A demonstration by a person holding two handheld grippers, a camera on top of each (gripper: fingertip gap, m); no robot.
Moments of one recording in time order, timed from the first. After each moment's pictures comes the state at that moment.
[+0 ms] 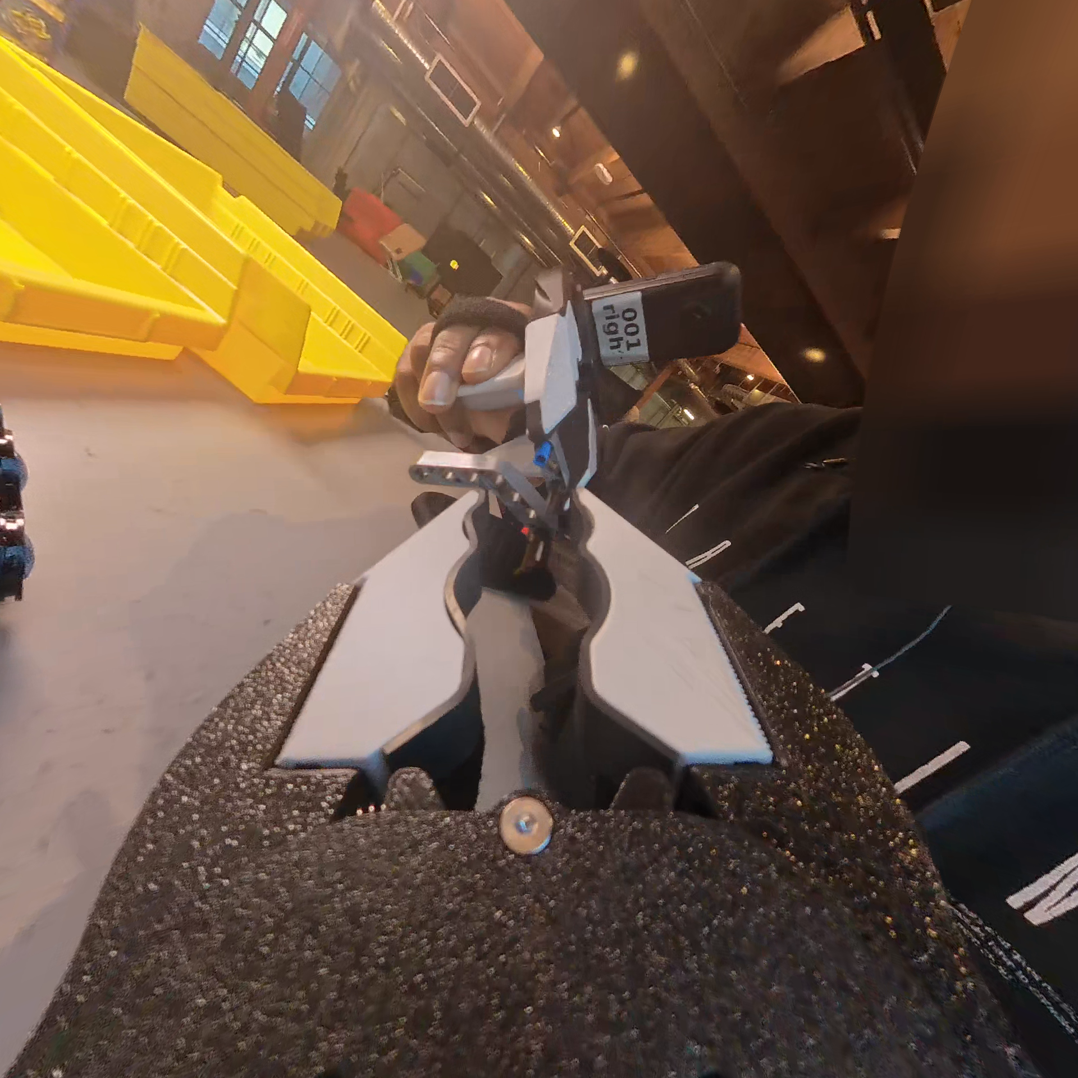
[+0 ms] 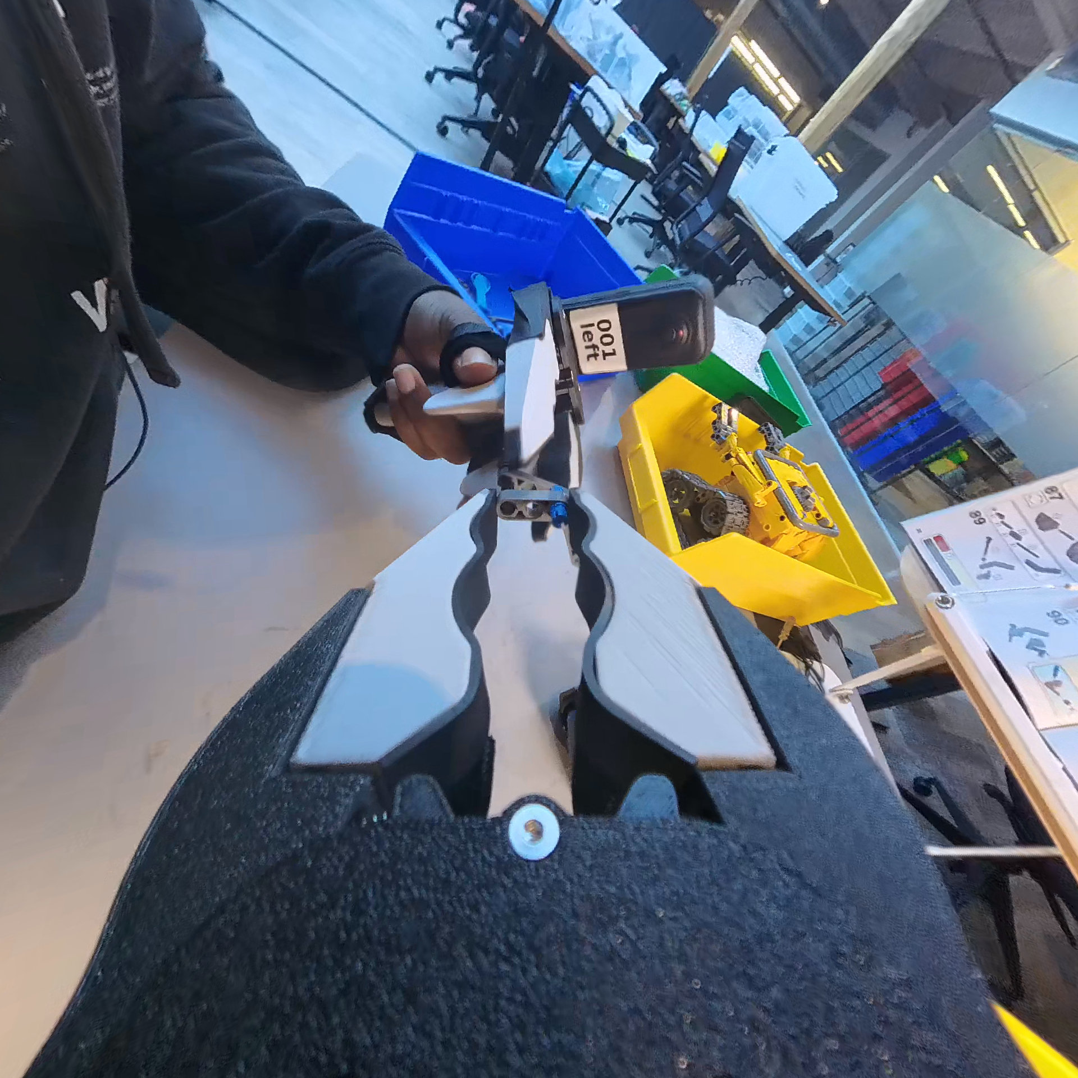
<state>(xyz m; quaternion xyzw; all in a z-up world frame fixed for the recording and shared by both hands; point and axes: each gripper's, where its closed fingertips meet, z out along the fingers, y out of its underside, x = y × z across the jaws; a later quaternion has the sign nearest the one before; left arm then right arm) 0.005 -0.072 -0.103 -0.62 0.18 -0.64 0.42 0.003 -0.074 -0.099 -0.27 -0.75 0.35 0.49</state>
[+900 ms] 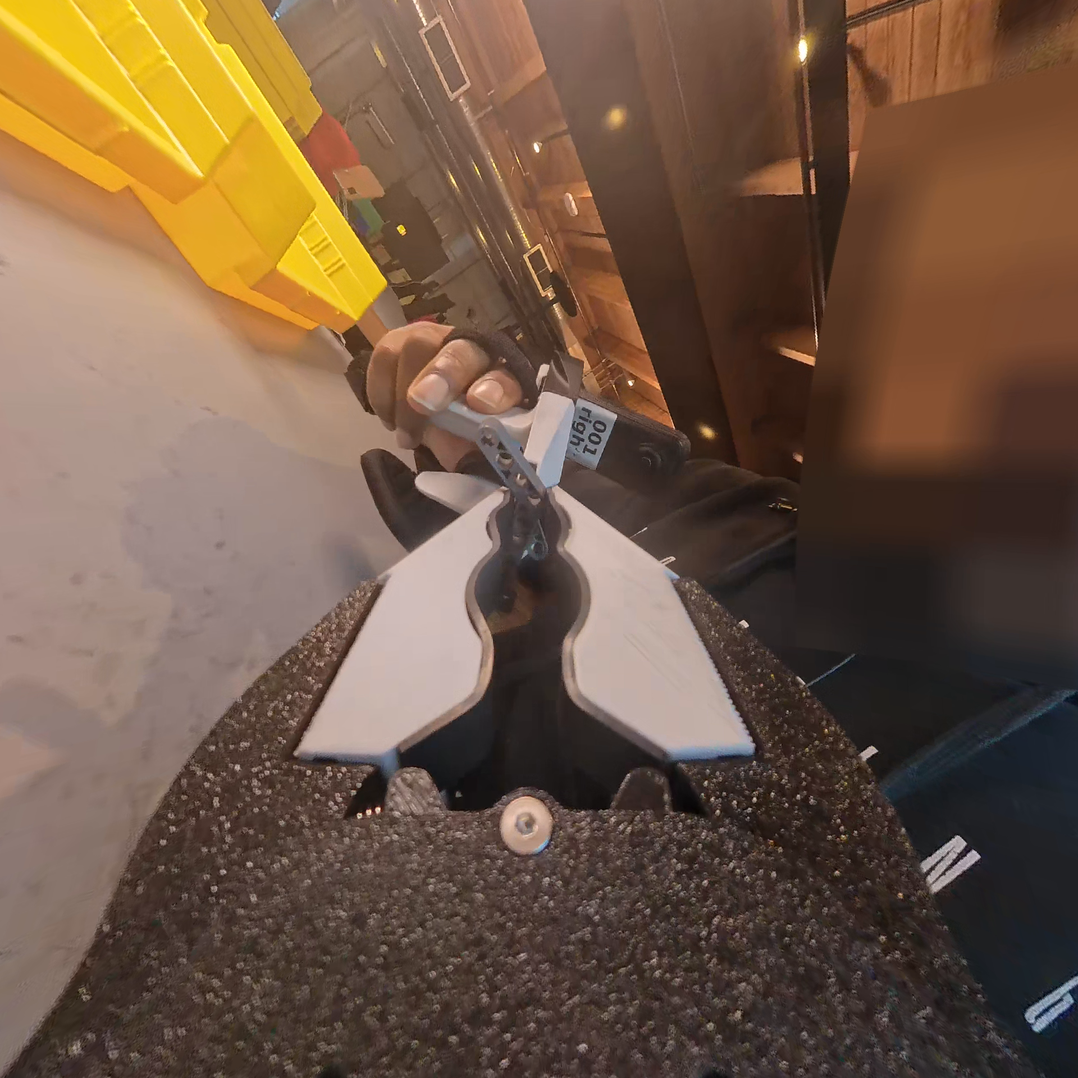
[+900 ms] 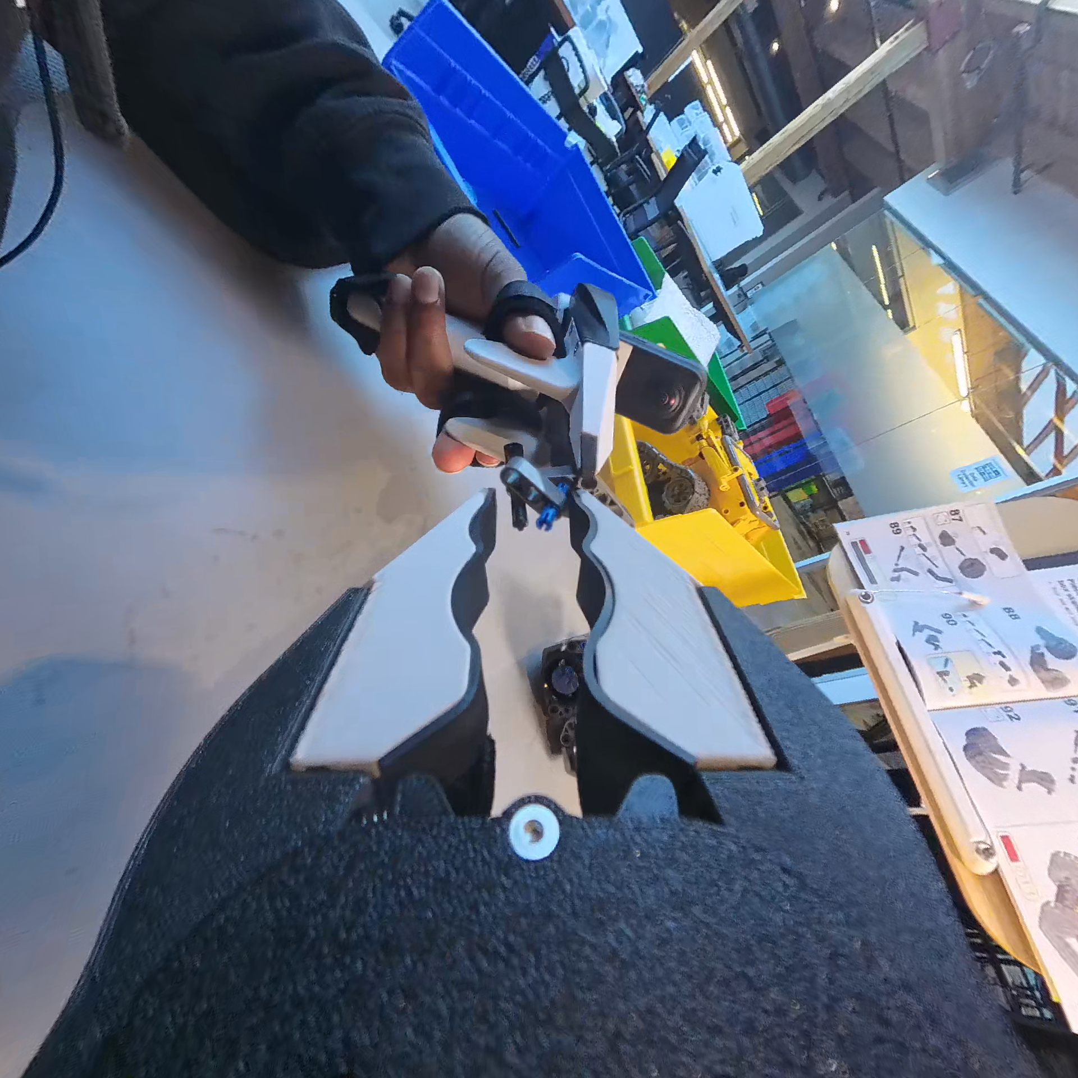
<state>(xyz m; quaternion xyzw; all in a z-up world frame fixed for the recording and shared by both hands) 0.012 -0.058 -0.135 -0.61 0.09 -0.73 0.30 0.006 -0.069 -0.151 -0.21 -0.76 0.25 0.56</state>
